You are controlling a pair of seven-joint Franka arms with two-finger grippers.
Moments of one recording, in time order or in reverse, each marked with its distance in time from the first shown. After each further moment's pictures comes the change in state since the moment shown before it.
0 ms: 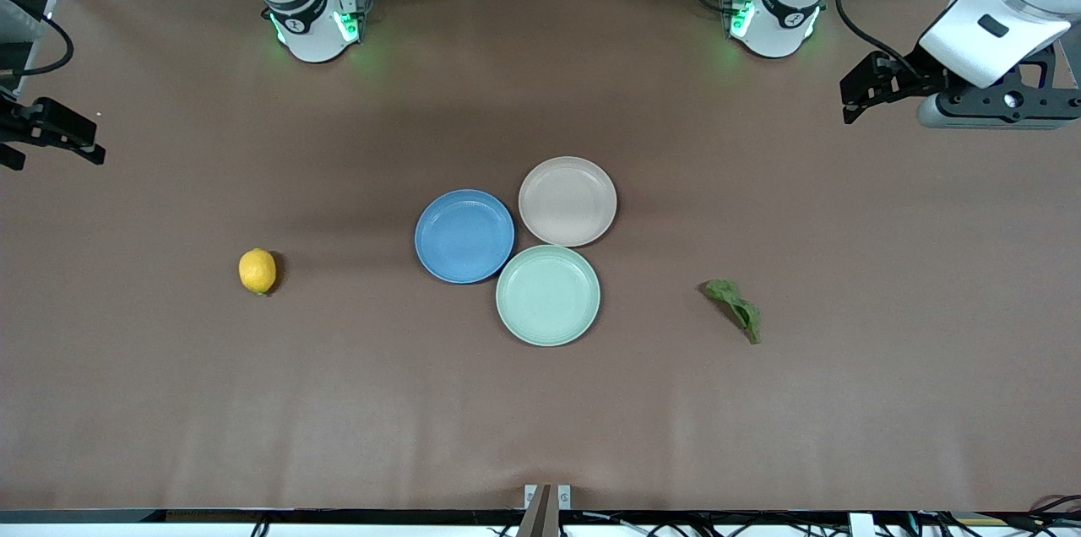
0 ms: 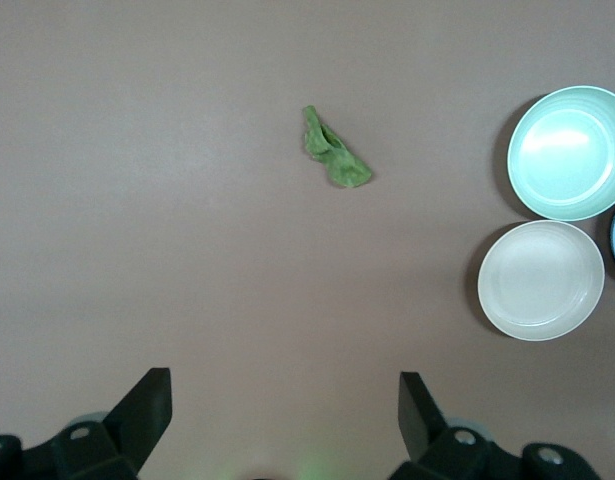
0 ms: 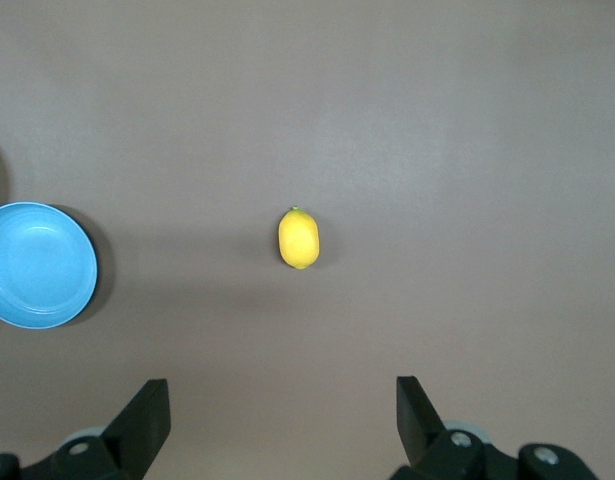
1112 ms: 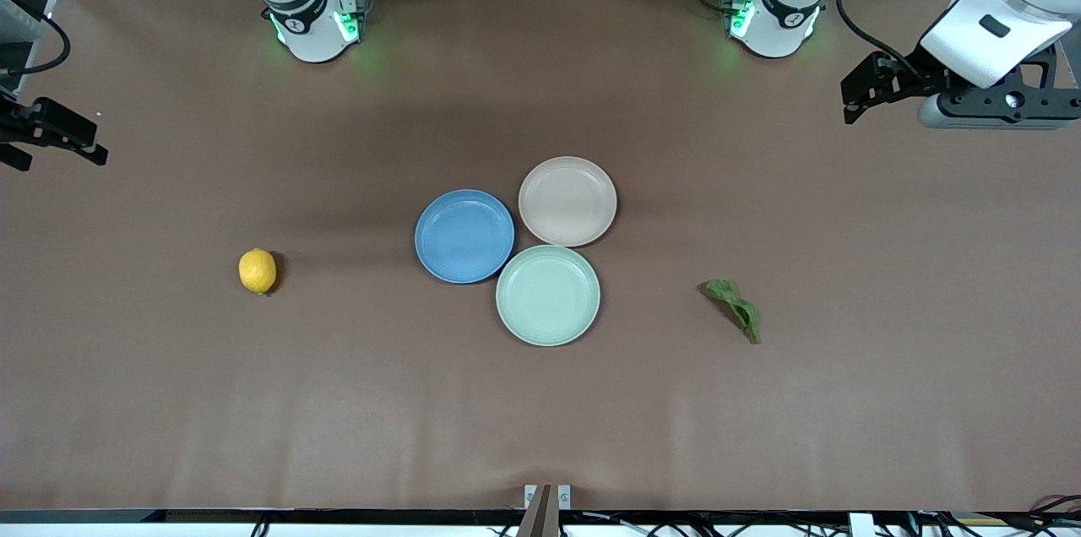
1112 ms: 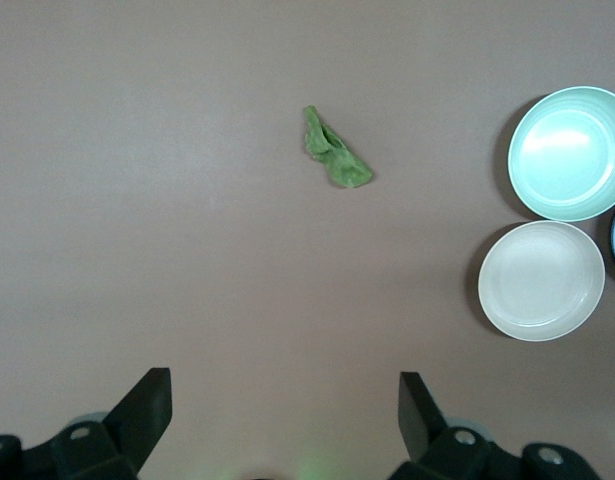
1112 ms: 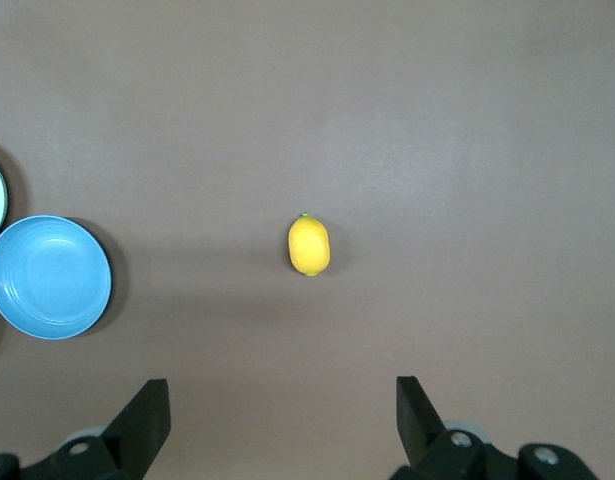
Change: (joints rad) left arm 0.001 0.000 0.000 0.000 0.000 0.000 0.000; right arm -0.028 -0.022 -0.002 -0.046 0.043 0.043 0.000
